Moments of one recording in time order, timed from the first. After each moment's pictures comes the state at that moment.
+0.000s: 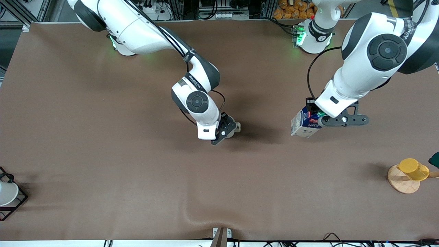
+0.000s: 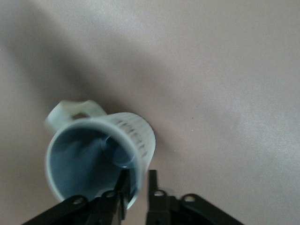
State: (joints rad) left arm 0.14 0.20 -0.54 -1.61 0.11 1.69 -0.40; right arm 0.54 0.80 0.22 -1.36 0.01 2.18 0.01
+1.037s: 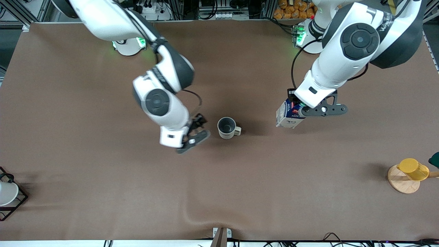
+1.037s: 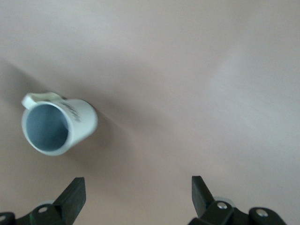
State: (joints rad) left arm 0.13 0.20 -0.63 -1.60 0.09 1.67 -0.55; right arm 0.36 0.60 0.20 -1.32 0.01 1.88 0.01
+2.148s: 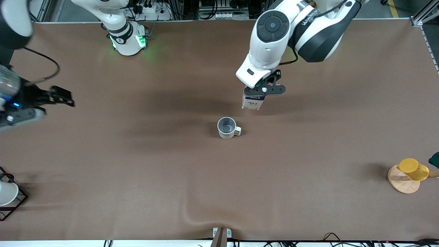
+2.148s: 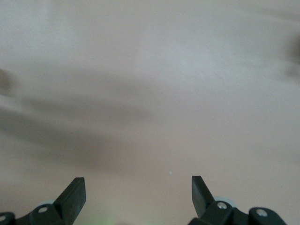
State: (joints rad) left arm -0.15 0.27 -0.65 -1.60 0.08 1.67 -0.86; right arm -0.06 0.14 0.03 -1.44 0.02 1.46 -0.24
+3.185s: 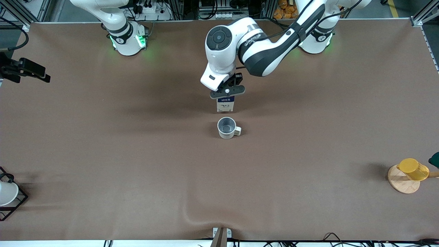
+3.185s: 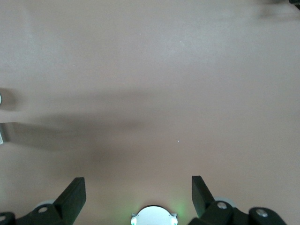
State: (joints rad) left arm -0.36 0.51 -0.64 -1.57 0.24 1.87 -1.19; right arm 0.04 0.02 -0.10 -1.46 0.04 1.34 -0.01
